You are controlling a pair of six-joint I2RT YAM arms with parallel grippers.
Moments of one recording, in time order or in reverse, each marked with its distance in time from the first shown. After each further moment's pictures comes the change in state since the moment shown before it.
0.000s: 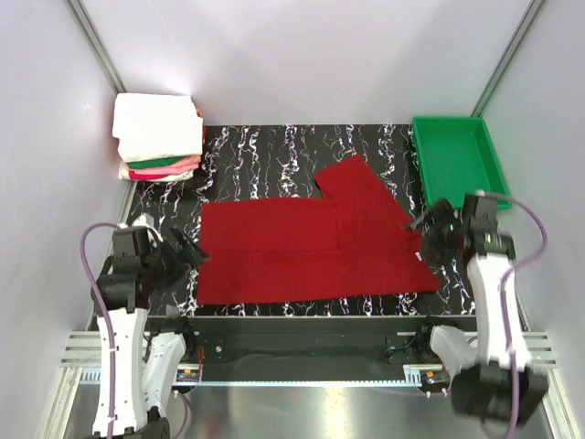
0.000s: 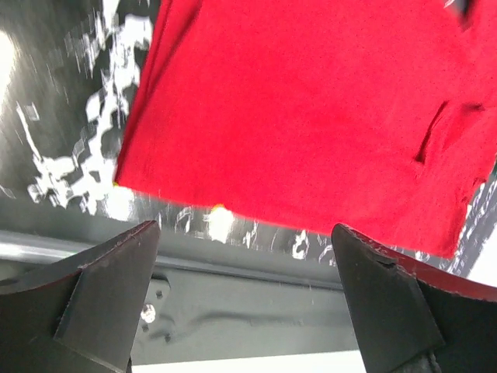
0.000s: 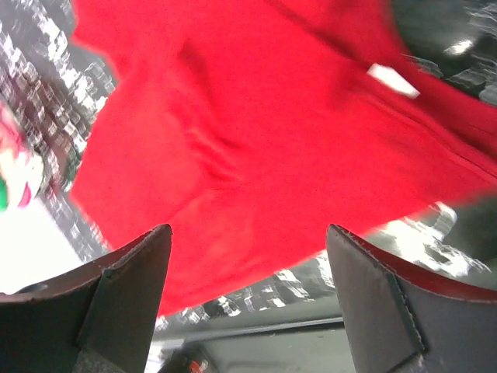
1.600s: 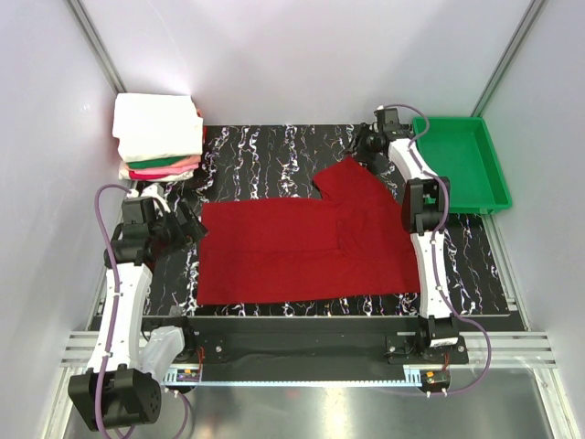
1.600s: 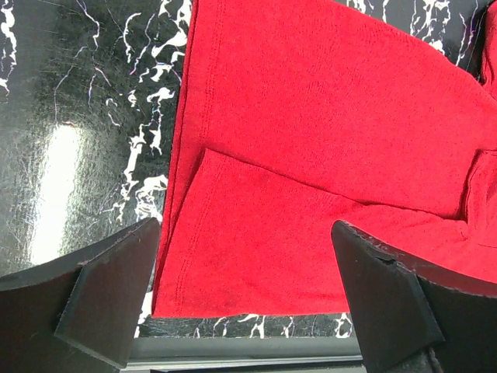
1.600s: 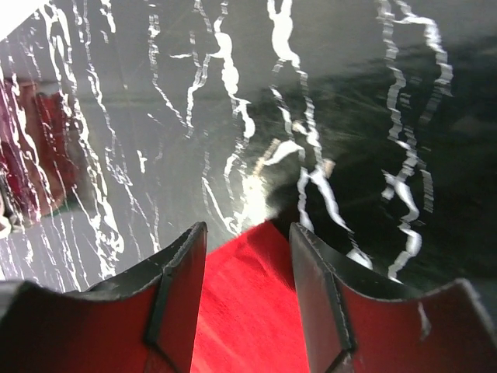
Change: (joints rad) left arm 0.001 0.292 -0.002 0.394 -0.046 0.201; right arm 0.301 1.835 1.583 0.356 -0.106 -0.172
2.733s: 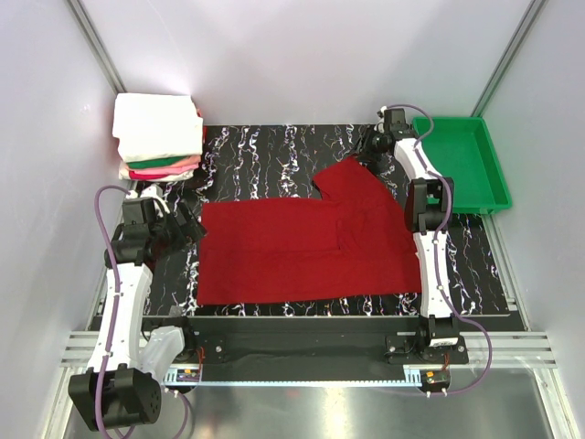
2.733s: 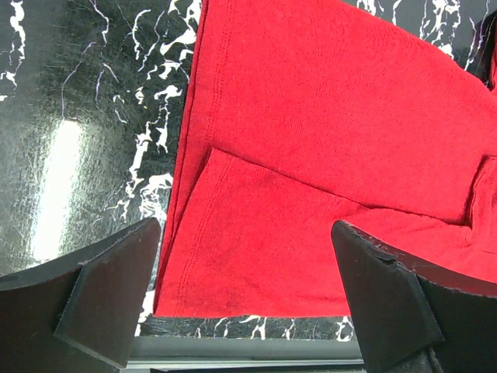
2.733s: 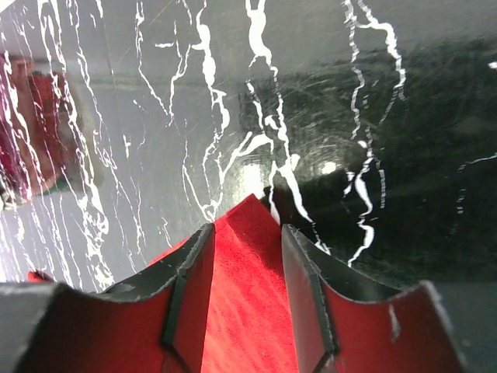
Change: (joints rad) left arm 0.001 0.000 -0.007 0.000 -0.022 -0.011; right arm -0.038 0.001 -0.002 -0.029 -0.082 -0.077
